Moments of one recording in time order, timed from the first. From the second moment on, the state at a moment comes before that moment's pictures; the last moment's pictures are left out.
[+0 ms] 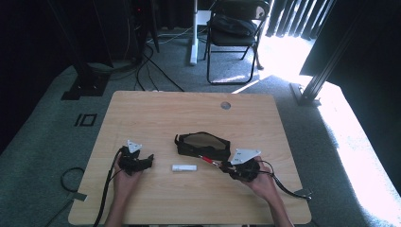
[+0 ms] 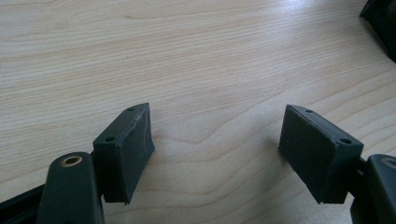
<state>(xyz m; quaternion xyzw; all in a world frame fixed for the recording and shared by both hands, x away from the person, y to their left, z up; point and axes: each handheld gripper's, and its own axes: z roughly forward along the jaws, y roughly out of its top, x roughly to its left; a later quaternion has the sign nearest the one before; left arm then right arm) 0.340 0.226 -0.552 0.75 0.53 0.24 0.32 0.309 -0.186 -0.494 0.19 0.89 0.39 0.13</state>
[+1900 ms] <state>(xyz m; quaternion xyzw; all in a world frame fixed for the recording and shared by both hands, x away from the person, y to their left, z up) 0.340 0.226 -0.552 0.75 0.53 0.24 0.32 0.321 -0.203 -0.467 0.19 0.88 0.41 0.15</state>
